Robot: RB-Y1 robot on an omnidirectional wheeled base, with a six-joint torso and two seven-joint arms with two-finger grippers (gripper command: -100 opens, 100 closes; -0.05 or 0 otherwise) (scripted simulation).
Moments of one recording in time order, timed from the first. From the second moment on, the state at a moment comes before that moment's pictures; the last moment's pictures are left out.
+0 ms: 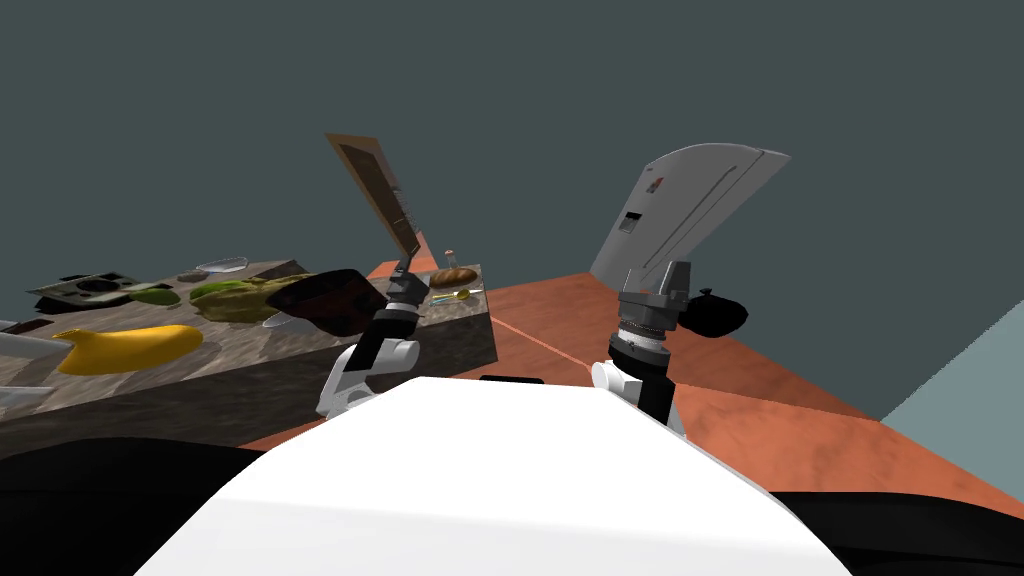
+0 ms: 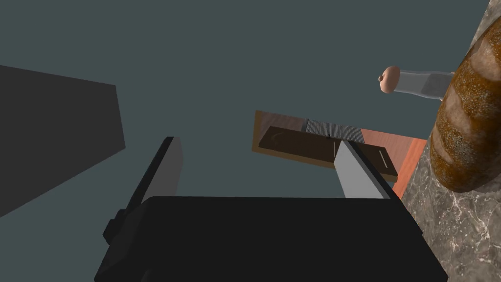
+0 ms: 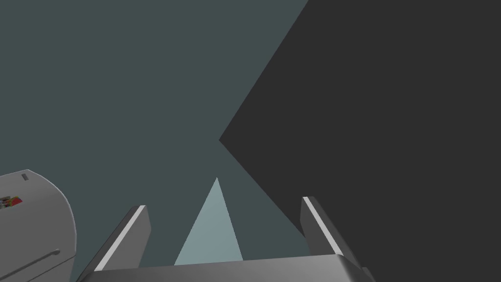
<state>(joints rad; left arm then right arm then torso) 0.38 0.18 0.17 -2.37 0.04 0.13 0.20 0.49 -0.02 -0.05 -2.35 -0.08 -0.58 0.11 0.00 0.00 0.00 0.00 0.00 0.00</state>
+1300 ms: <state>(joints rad) 0.31 0.23 0.24 -2.36 0.07 0.48 0.23 0.49 -0.02 -0.05 -2.35 -0.08 -0.58 0.11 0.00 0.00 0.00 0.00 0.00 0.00</state>
